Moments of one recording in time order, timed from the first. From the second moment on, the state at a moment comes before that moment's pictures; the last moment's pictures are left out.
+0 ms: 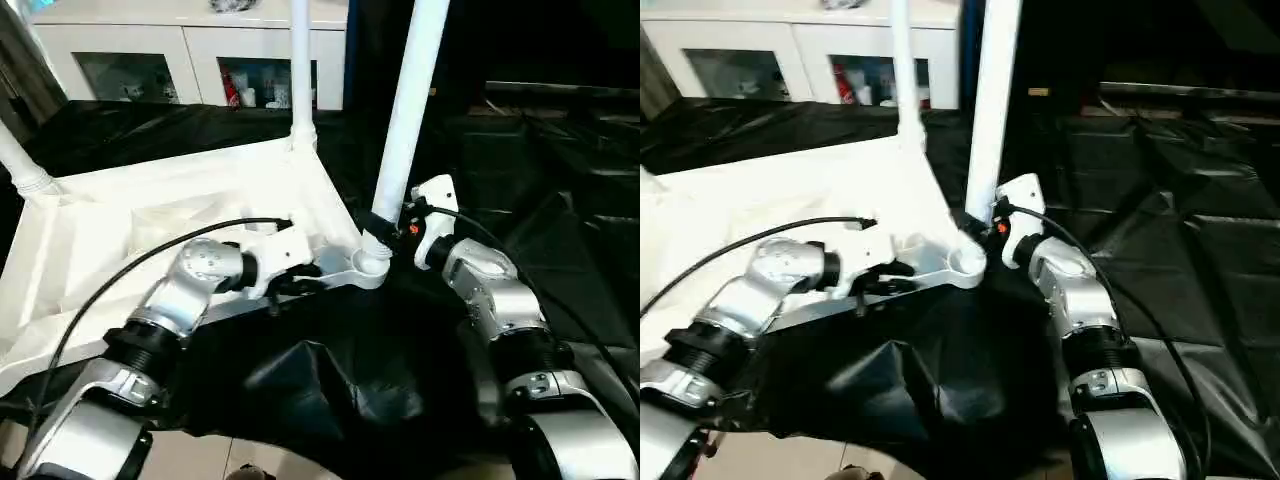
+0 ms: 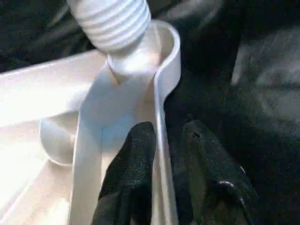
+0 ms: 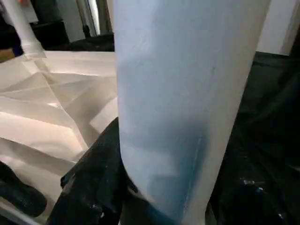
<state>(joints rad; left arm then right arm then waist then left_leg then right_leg) -0.64 0.37 -0.33 0.52 0.06 0.05 -1.03 -0.64 -0.18 -0.04 0.67 0.20 0.10 0.69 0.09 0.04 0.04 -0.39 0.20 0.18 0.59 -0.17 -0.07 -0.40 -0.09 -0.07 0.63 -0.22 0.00</state>
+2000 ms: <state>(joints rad) -0.90 0.11 0.05 0.44 -0.48 0.62 -0.90 -0.57 -0.26 0.02 0.36 0.31 0.38 0.93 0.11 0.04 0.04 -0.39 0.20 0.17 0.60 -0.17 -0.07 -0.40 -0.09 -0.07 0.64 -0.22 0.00</state>
